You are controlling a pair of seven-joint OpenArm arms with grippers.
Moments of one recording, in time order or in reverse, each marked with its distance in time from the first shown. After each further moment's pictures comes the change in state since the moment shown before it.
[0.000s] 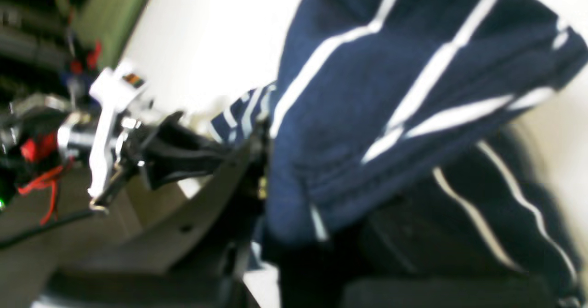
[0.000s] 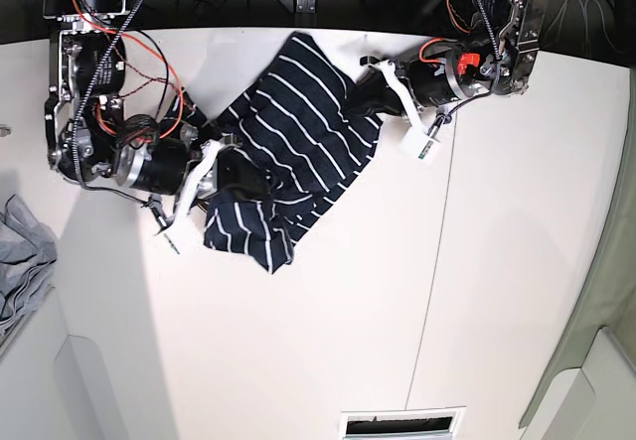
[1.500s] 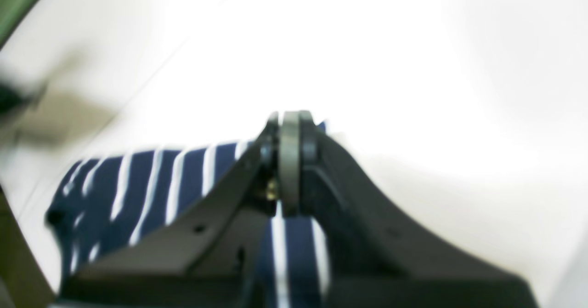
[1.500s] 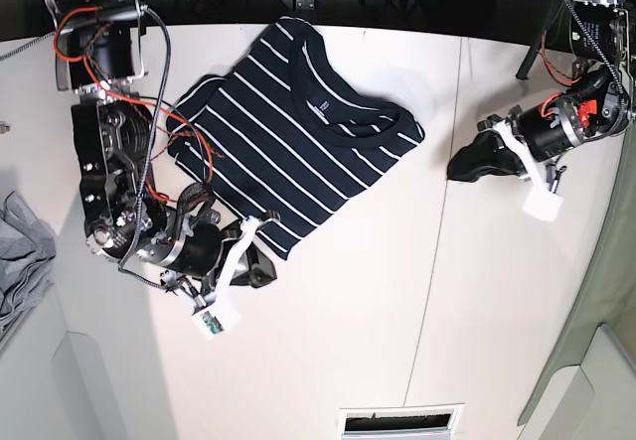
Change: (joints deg) left arm -1.7 -10.6 -13.2 11.1 -23.8 0.3 15.0; right arm 16.3 -1.9 -9.2 -12.5 -23.1 -4.4 18.7
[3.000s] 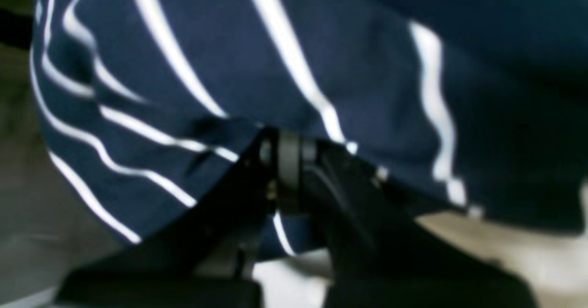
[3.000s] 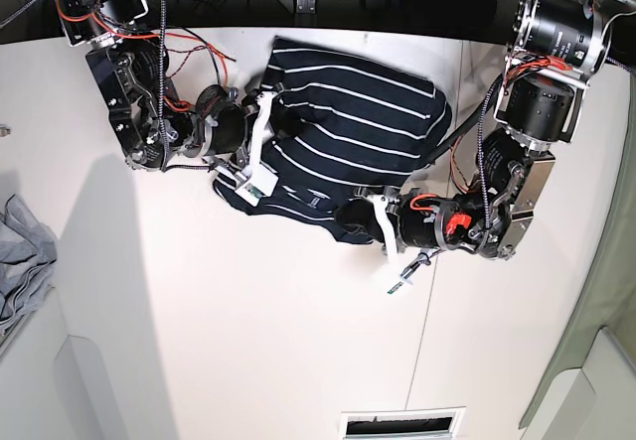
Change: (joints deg) left arm -31.1 5.8 28.9 -31.3 19.0 -0.1 -7.9; right arm -11.7 5.4 -11.2 -4.4 10.9 3.1 -8.4
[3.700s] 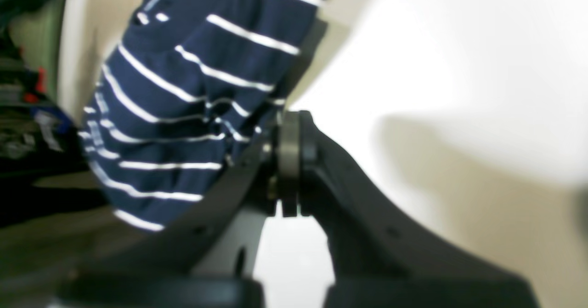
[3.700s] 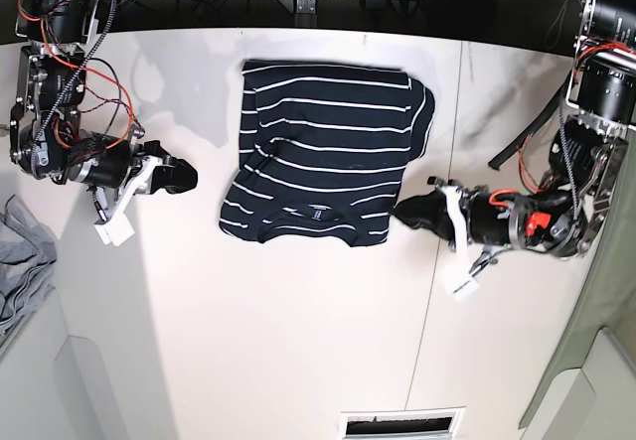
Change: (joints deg) left arm 6.3 -15.1 0.1 16.4 -17.3 0.0 10.7; right arm -0.6 1.2 33.6 0.3 15.0 1.1 -14.6
